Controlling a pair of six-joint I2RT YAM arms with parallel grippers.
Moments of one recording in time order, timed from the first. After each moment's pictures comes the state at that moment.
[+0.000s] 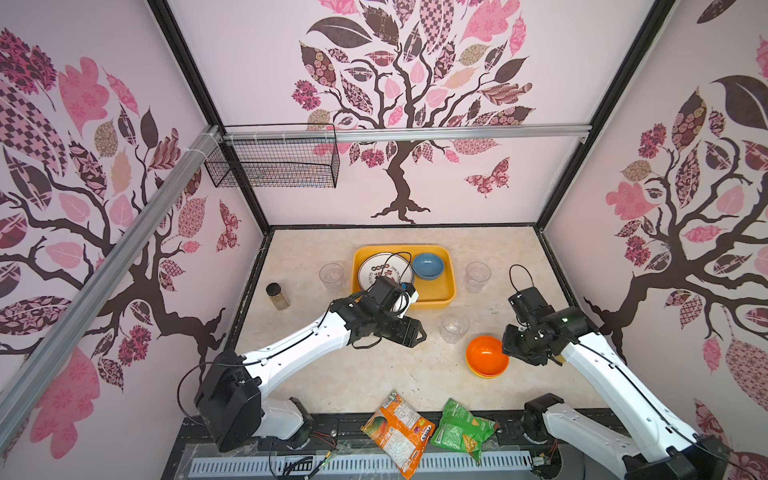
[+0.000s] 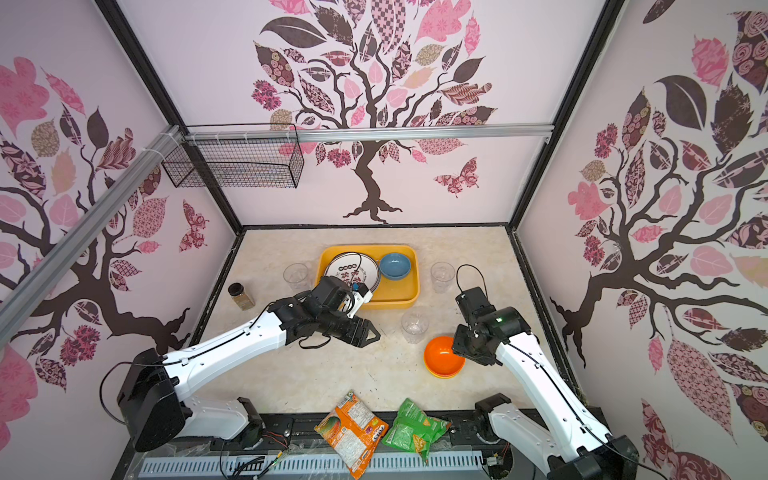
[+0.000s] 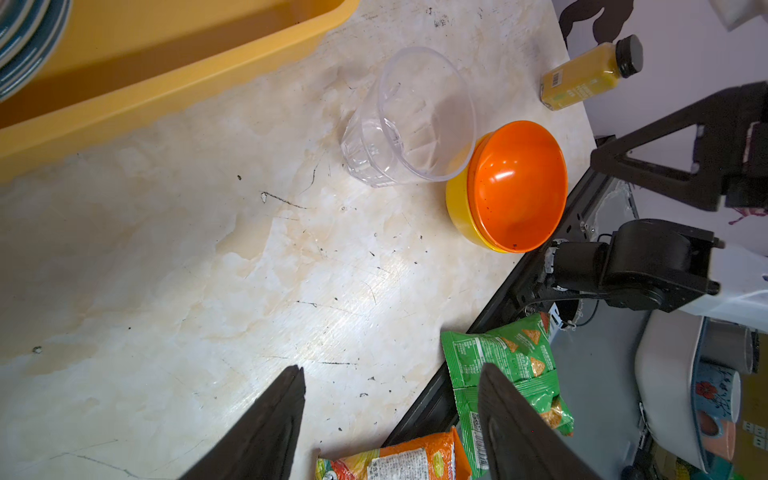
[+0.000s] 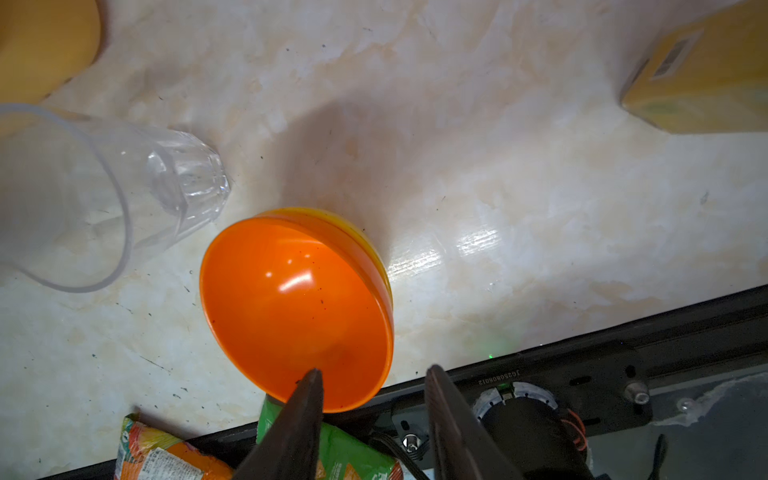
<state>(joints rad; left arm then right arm) -0.81 1.39 1.05 -0.59 0.36 -0.41 0.33 0.95 0.86 -1.26 0.03 0.72</state>
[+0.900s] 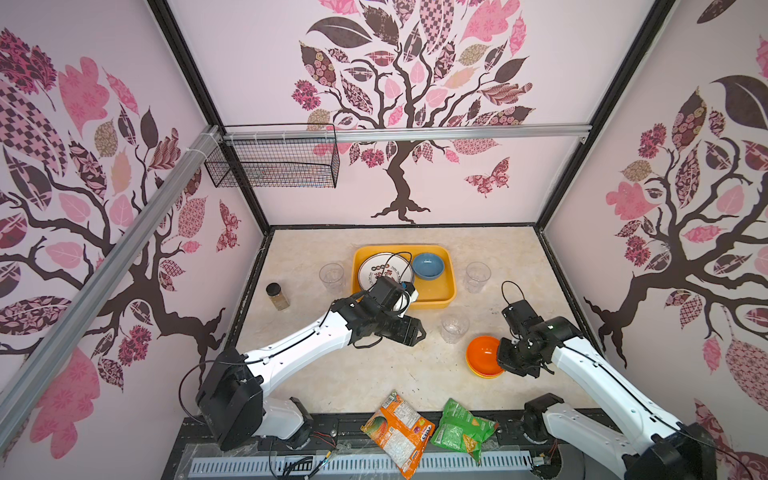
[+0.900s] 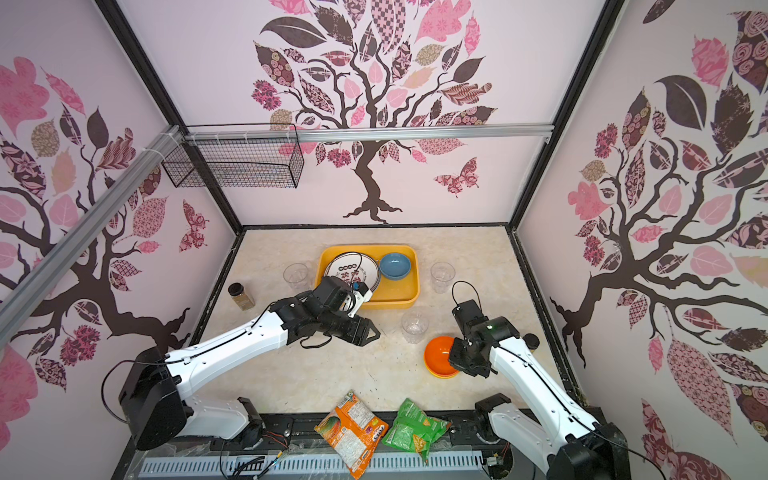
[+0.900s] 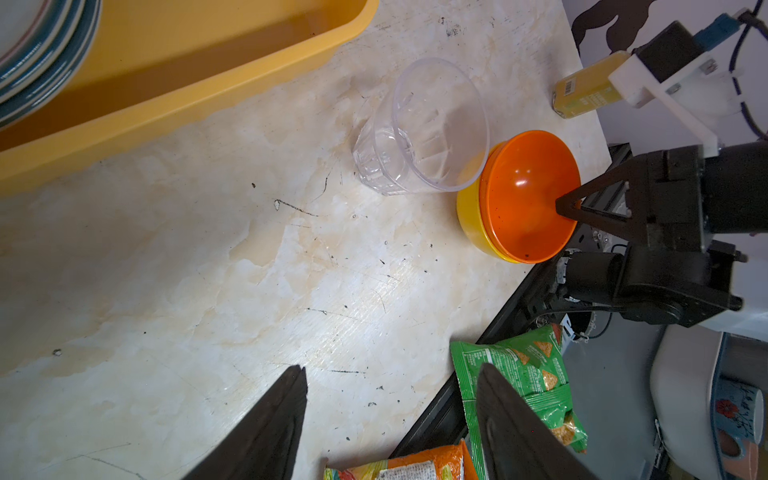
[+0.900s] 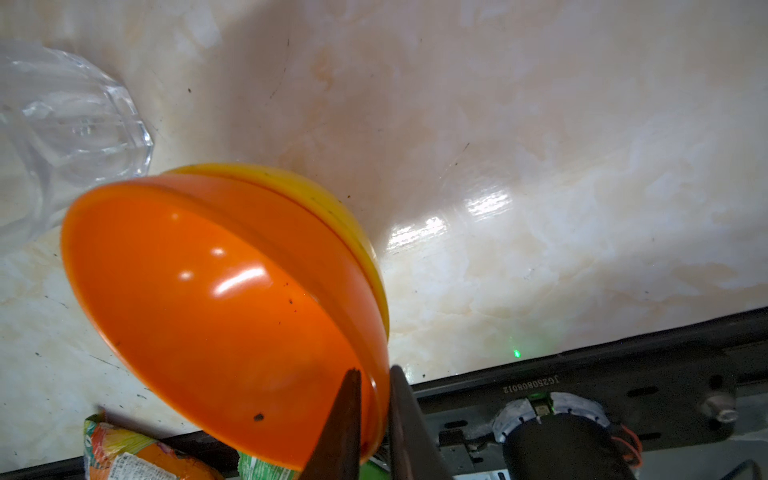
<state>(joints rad) -0.81 1.40 1.05 -0.58 0.33 -0.42 0.33 0.97 0.70 -1.16 -0.05 0.74</state>
